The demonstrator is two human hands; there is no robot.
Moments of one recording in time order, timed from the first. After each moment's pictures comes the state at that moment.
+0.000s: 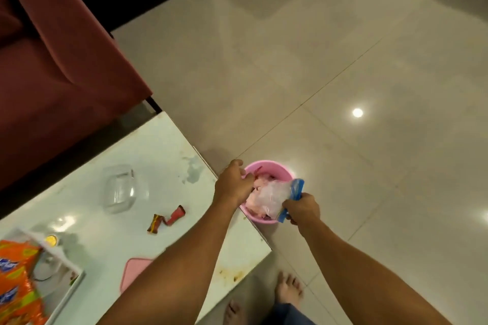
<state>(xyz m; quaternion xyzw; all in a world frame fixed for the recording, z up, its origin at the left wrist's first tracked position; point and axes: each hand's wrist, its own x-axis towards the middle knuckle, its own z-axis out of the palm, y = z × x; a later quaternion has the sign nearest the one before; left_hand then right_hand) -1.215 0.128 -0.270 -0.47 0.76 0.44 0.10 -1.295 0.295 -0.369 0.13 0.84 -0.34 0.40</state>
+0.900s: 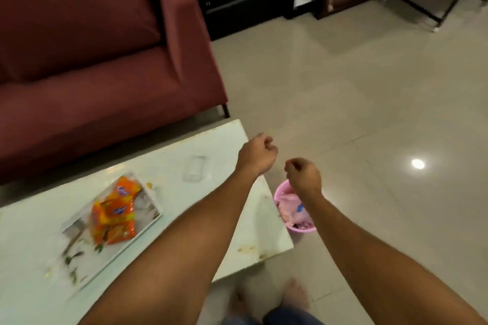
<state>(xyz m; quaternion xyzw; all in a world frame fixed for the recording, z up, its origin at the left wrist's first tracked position) -1.186 0.093 -0.094 -0.51 0.76 0.40 -0.03 -1.275 0.195 -0.168 -0.21 0.85 -0.36 0.33</state>
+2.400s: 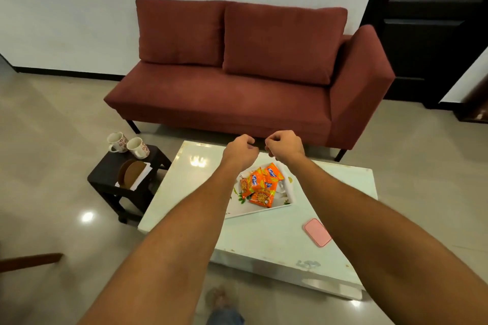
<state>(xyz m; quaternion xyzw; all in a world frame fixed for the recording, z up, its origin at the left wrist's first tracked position) -0.656 0.079 0.131 -0.70 0.60 0.33 -0.20 -0.794 0.057 0.116 -0.57 0.69 -0.28 0.35</state>
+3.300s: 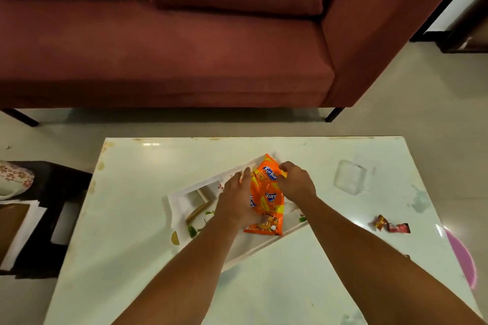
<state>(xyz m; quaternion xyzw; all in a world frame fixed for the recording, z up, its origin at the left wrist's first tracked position) -0.636 -0.092 -0.248 -0.57 0.75 0.33 0.07 -0.812 -0.098 -0.241 -0.47 0.82 -0.09 0.33</state>
